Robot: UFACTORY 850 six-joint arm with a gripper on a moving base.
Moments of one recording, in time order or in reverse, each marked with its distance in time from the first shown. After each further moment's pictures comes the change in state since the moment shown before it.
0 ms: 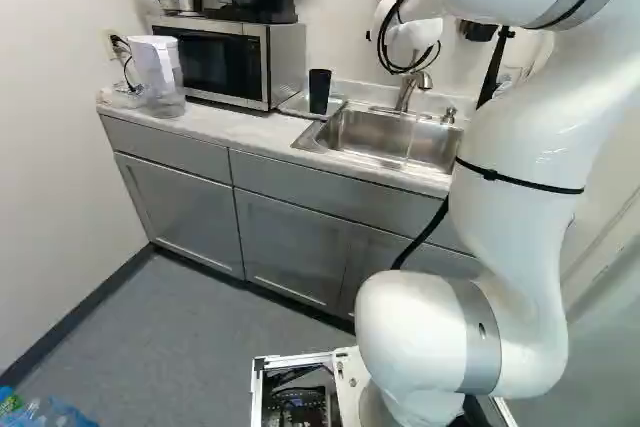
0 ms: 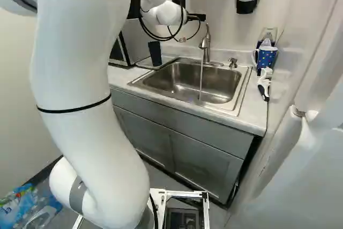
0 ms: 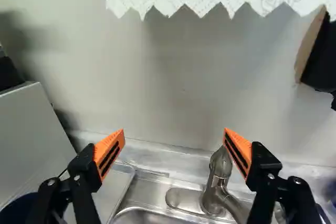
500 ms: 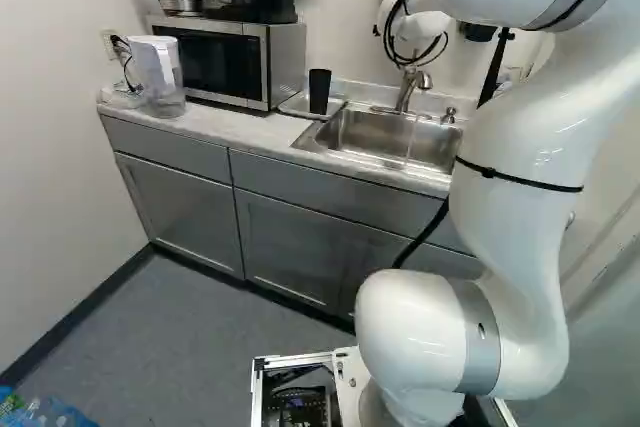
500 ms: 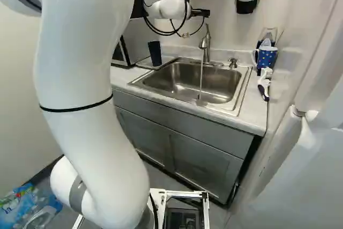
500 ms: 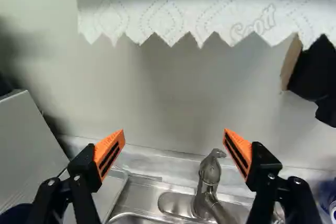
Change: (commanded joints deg) arm -1.6 -0.6 -3.7 0.0 -3.9 0.0
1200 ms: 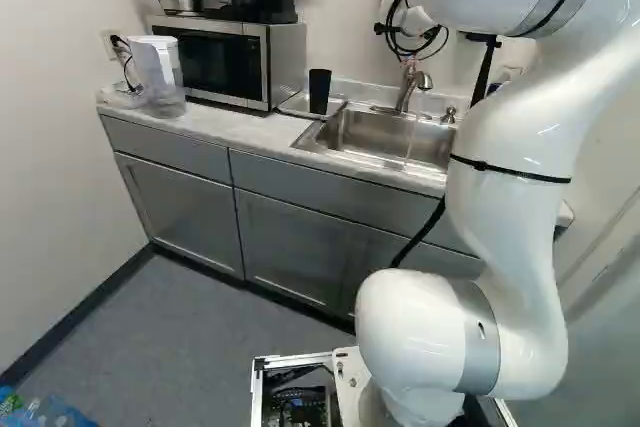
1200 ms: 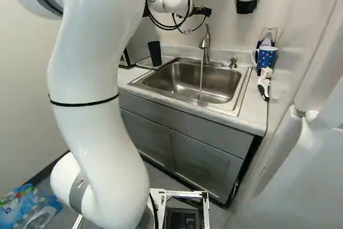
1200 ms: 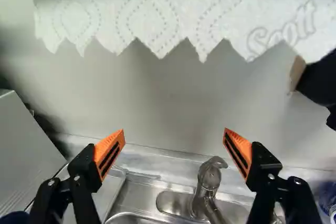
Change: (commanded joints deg) arm -0.1 -3.7 -6.9 0.0 -8.4 0.0
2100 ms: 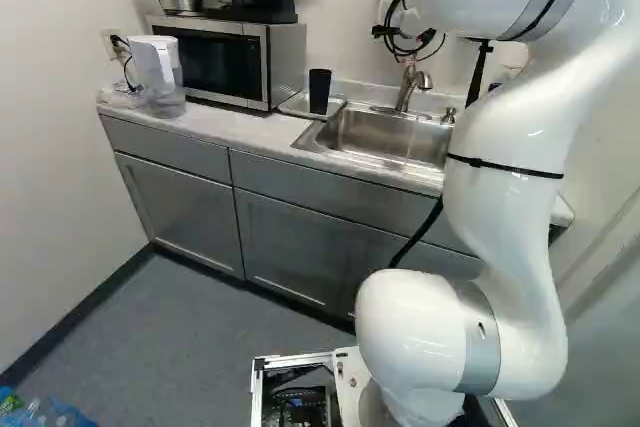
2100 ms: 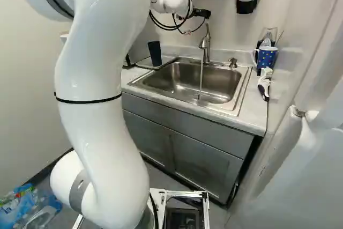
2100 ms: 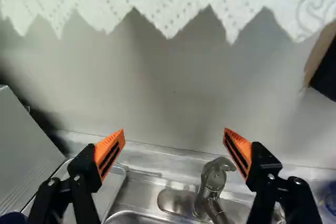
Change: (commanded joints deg) arm 0.3 -2.2 -2.5 0.0 -1.2 0.0
